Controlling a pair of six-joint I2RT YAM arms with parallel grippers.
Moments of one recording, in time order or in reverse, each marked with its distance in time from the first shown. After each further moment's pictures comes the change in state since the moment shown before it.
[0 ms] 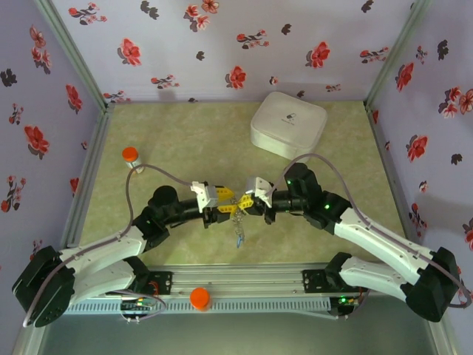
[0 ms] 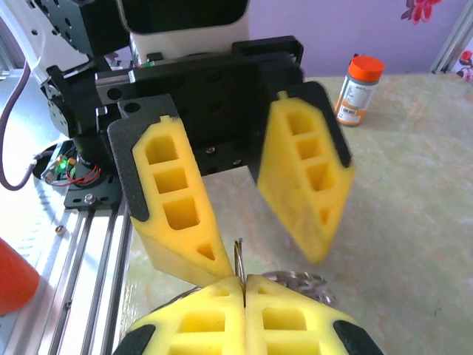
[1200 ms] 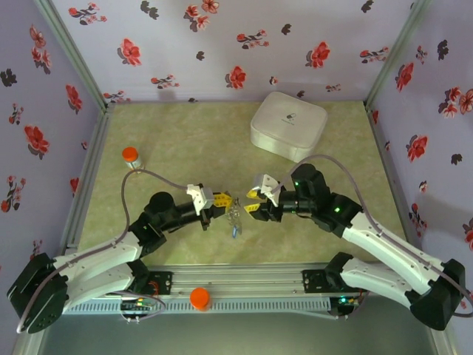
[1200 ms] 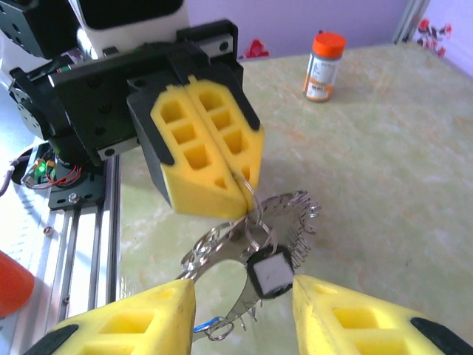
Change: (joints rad) left arm -0.022 -0.076 -0.056 0.019 -0.104 -0.041; right arm -0.011 -0.078 0.023 -0.095 0.087 0.060
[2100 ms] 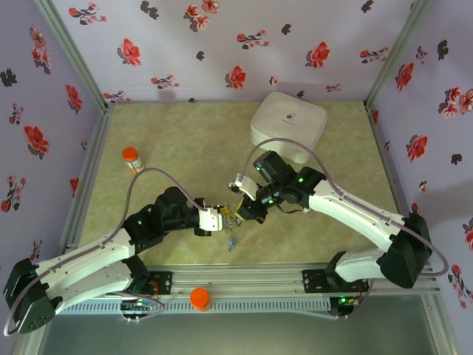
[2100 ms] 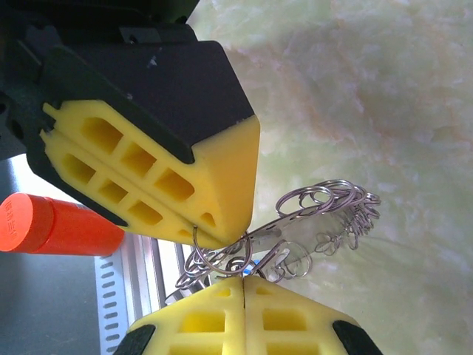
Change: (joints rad) left arm -0.095 -0.063 0.197 -0.663 -0.117 0.682; right arm 0.052 0.394 0.312 -0.414 -0.061 0.106
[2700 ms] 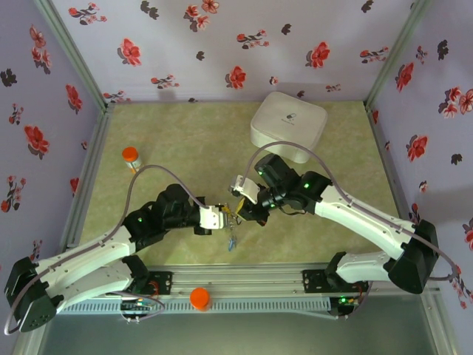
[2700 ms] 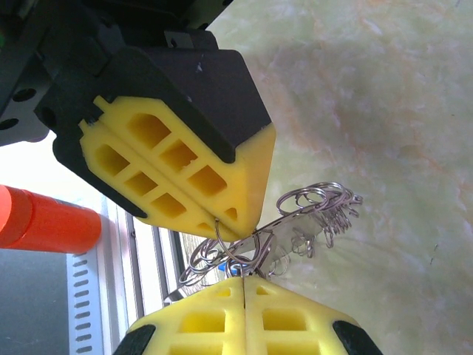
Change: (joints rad) left arm 0.003 0.022 0.051 -0.072 0.006 -0.002; right arm 0.051 -0.066 0.000 -0.001 0.113 -0.029
